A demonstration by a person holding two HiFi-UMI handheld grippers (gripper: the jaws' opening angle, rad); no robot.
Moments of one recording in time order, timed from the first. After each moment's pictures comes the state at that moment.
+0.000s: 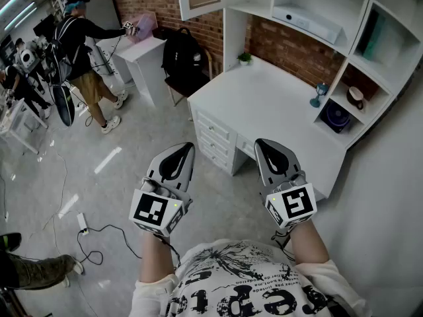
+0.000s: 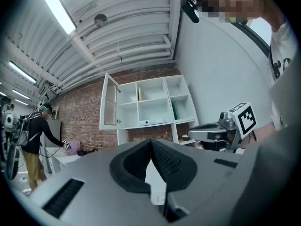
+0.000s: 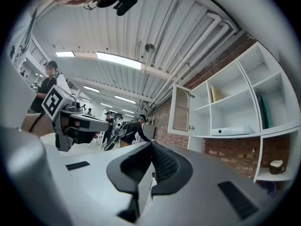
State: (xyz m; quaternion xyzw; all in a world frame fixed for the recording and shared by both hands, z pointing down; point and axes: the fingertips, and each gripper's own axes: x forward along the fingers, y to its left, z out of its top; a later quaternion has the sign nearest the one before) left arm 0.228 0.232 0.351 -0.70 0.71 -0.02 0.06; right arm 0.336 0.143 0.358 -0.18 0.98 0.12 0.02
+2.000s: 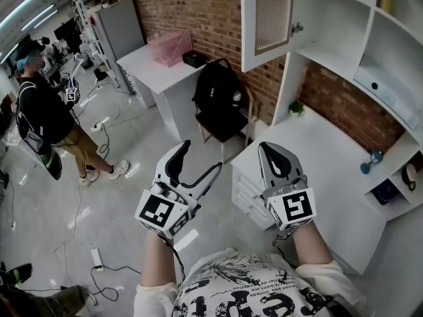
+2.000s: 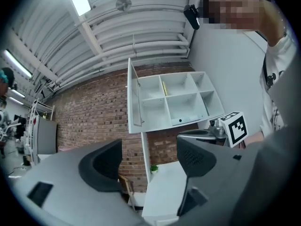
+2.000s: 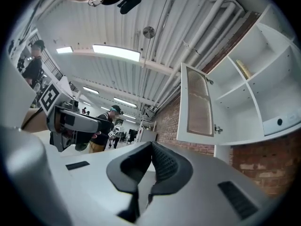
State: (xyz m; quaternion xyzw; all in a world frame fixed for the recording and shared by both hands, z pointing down) left arm -0.183 0.025 0.324 -0.71 0.70 -0.01 0.08; right arm -0.104 -0.070 0.331 -0.16 0.98 0.13 0.07
